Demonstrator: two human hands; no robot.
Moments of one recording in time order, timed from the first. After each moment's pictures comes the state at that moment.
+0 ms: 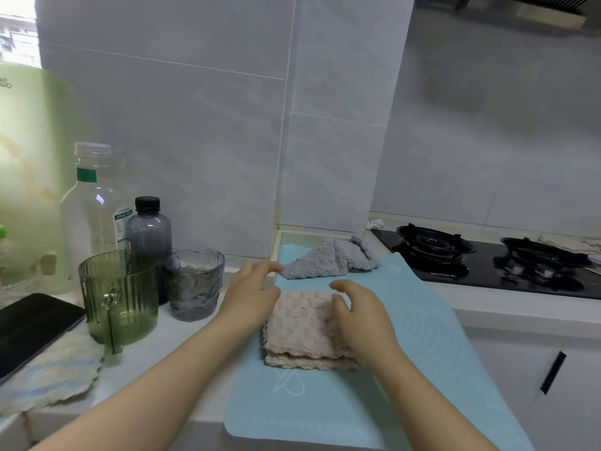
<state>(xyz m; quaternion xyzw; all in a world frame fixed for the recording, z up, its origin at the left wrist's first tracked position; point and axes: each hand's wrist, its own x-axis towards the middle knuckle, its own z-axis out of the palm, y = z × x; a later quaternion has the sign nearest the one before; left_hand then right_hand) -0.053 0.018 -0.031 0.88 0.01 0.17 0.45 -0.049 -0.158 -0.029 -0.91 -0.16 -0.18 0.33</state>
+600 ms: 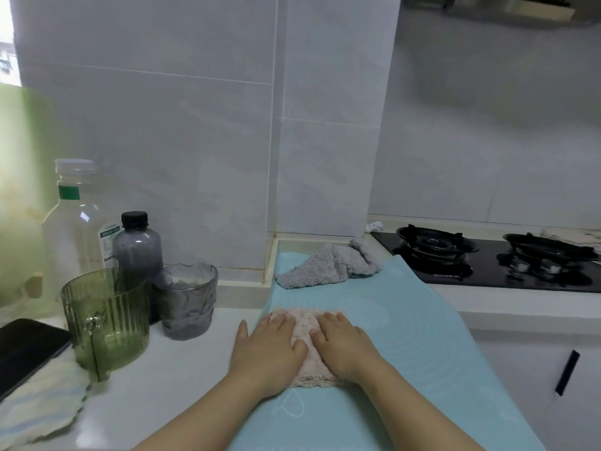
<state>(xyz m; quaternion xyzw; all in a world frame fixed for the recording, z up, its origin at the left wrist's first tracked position) -0.052 -0.012 -0.074 0.99 0.01 0.04 0.11 -0.012 -0.148 -0.067 -0.98 -0.17 0.03 0.13</state>
